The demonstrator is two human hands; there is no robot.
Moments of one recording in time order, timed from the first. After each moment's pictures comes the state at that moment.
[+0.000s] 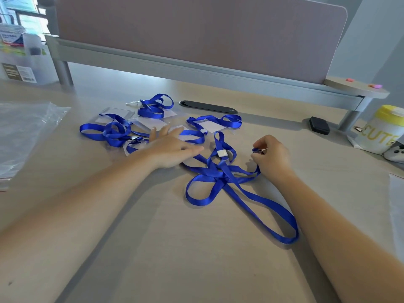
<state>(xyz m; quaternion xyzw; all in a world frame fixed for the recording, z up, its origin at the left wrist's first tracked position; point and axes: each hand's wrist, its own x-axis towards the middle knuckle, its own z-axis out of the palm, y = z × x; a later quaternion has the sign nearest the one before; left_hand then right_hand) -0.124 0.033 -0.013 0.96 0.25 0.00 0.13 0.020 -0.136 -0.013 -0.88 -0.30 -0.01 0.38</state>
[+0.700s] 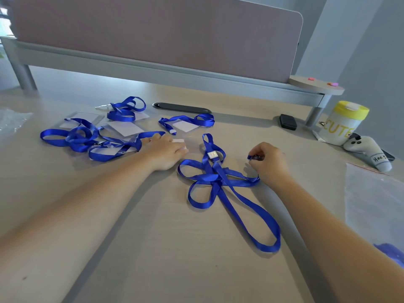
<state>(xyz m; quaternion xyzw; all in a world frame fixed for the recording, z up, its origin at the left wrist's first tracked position) -0.083 0.003 -0.017 0.96 0.26 0.00 0.06 0.038 -0.192 -0.012 -0.88 -0.29 -0.02 0.37</state>
